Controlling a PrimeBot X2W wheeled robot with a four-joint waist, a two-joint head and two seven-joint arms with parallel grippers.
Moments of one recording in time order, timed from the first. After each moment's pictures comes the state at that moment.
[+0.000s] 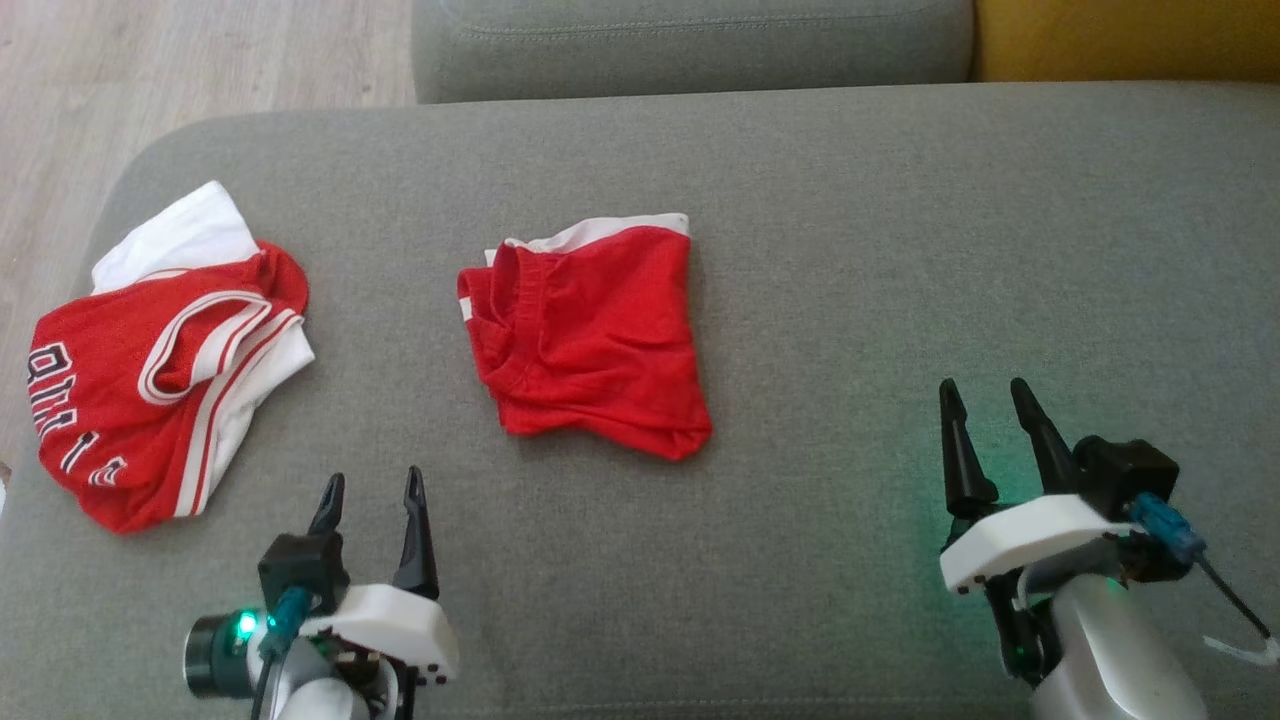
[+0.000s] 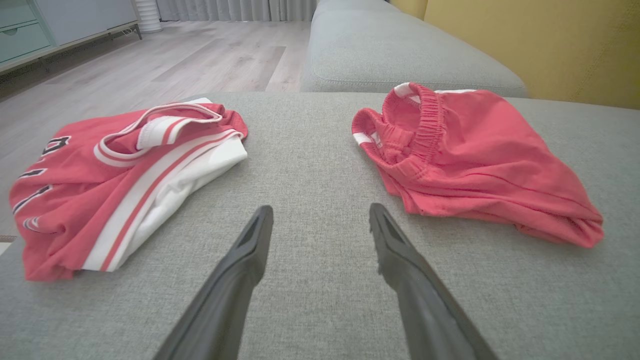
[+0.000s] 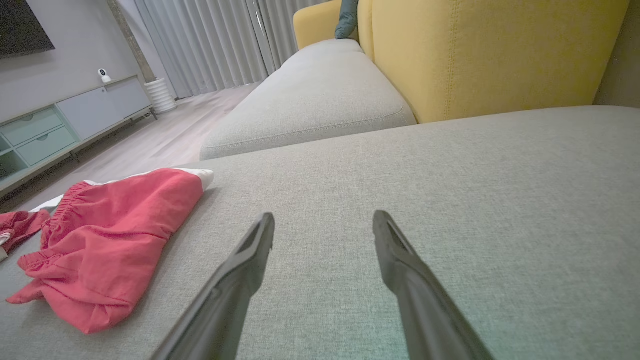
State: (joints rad) left arm -0.05 0.04 -0.19 0.38 -0.13 0.14 -0.26; right arm -0.24 -0.05 0.06 0.58 0.21 0.12 -0.25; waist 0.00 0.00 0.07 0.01
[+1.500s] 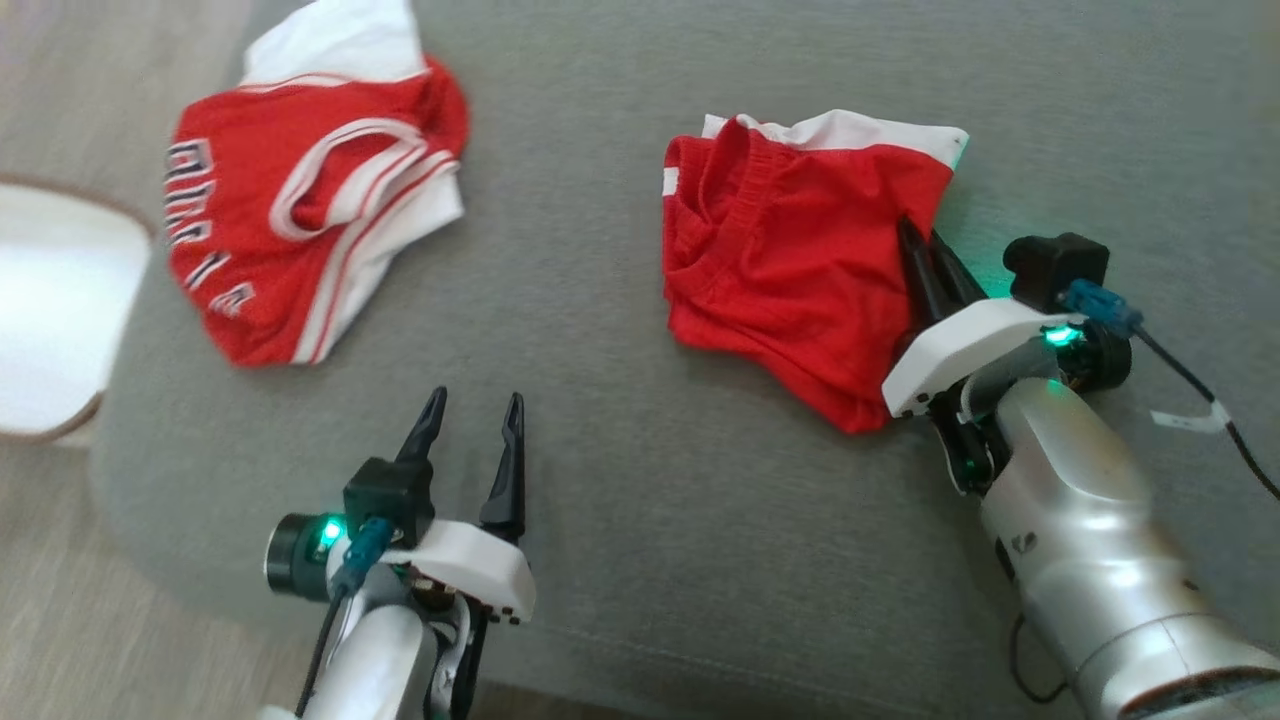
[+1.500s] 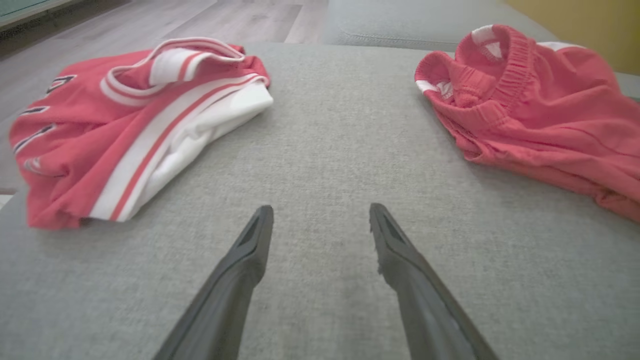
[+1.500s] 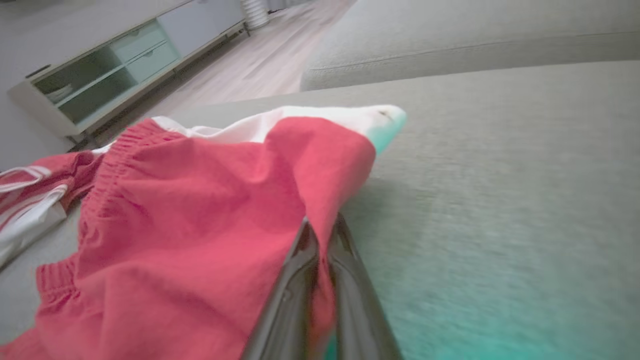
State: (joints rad) left arm -0.17 0.04 -0.37 0.36 -0.18 0.12 -0.26; right arm -0.71 -0.06 0.27 1.03 0.34 0.12 -0.25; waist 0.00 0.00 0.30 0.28
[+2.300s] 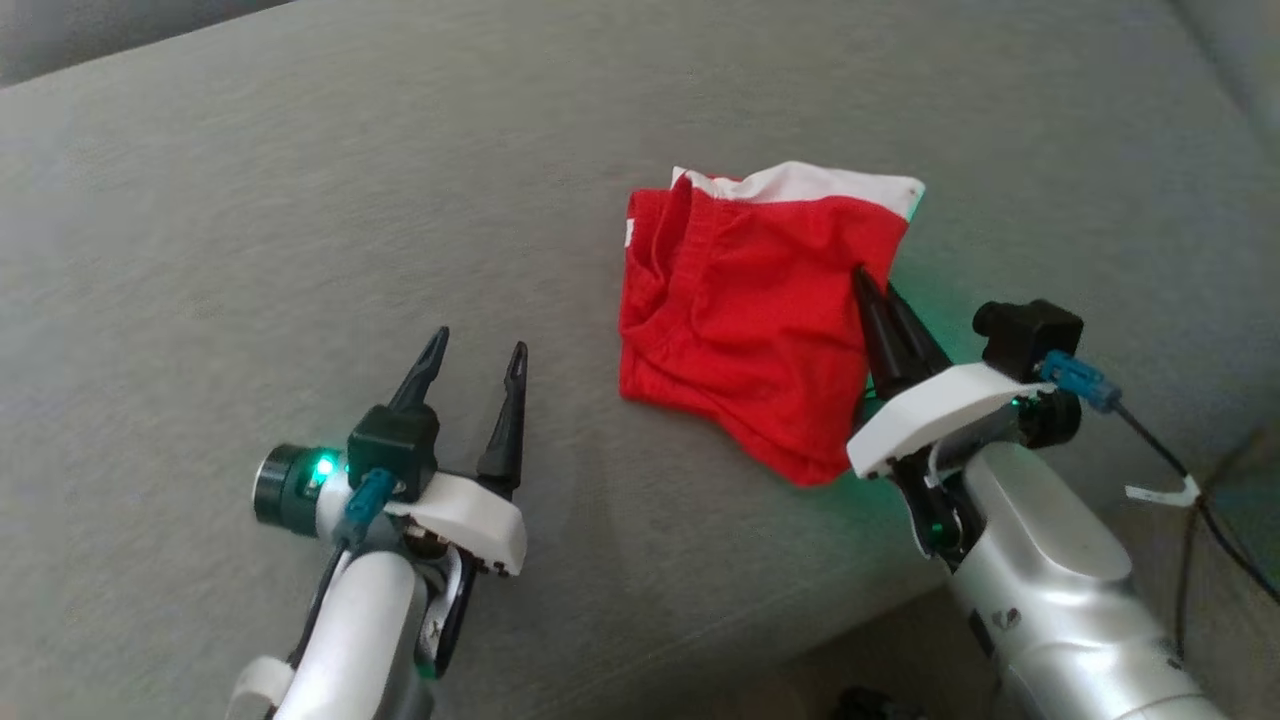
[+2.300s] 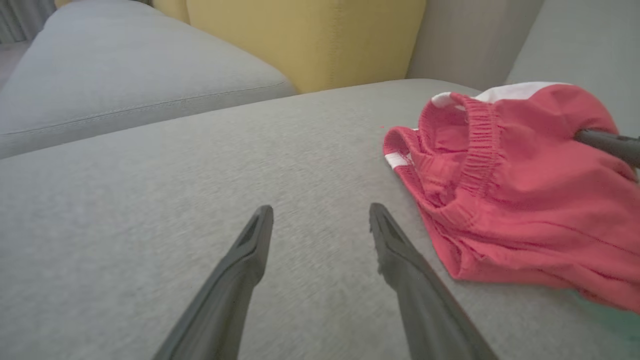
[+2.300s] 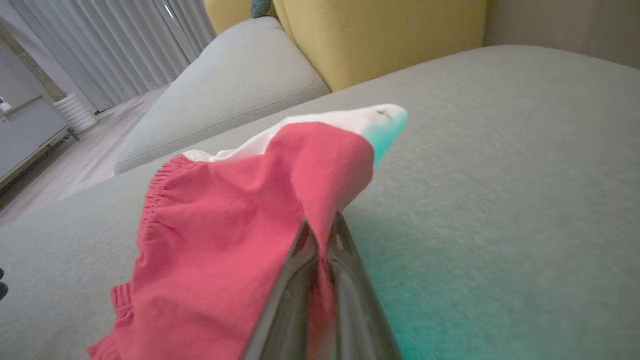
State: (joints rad) left arm -0.26 0.04 -0.34 0.38 -0.07 0.04 -0.26; right arm -0.54 -0.06 0.38 0.78 0.50 0.12 -0.25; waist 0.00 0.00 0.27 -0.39
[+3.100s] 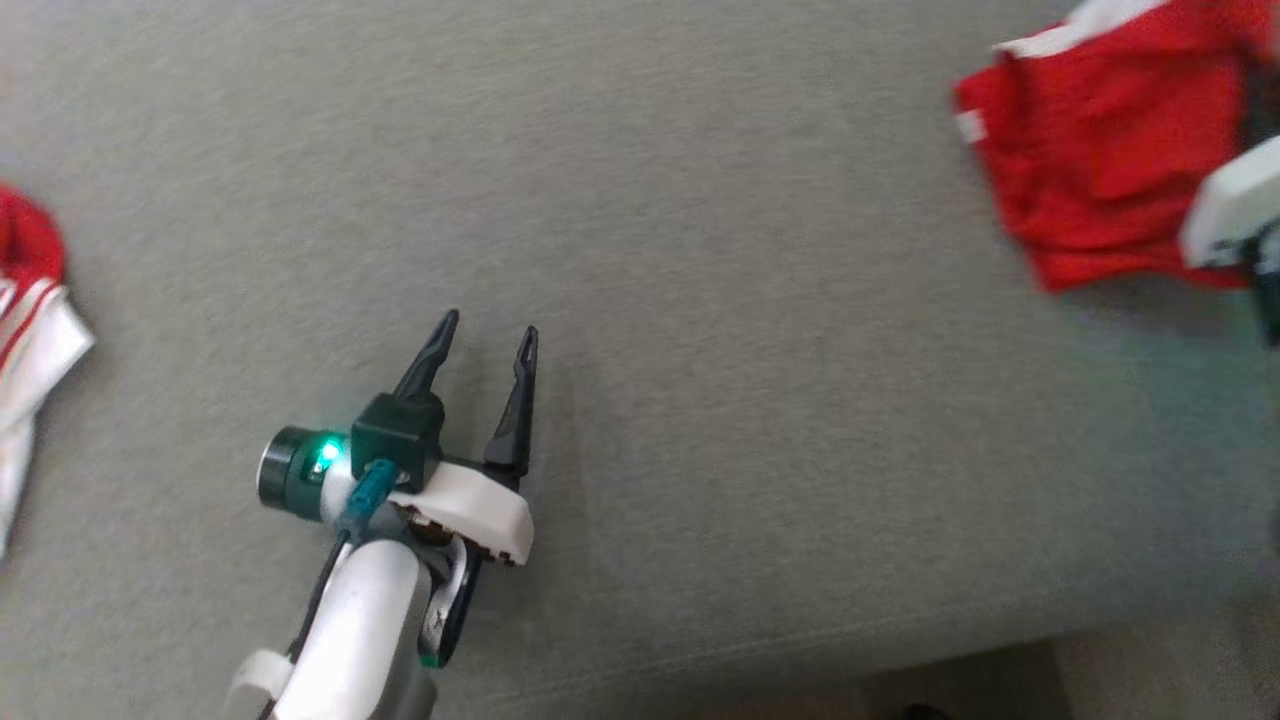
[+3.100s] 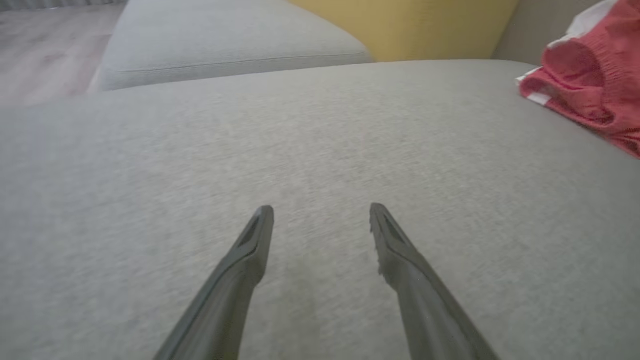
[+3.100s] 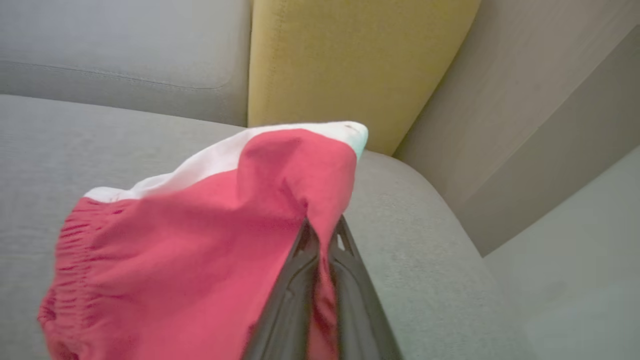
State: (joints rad) left arm -0.27 0.04 -0.35 0.36 -0.07 0.03 -0.26; right arm -0.89 -0.33 0.00 1.01 -0.05 0.12 -0.15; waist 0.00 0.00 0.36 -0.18
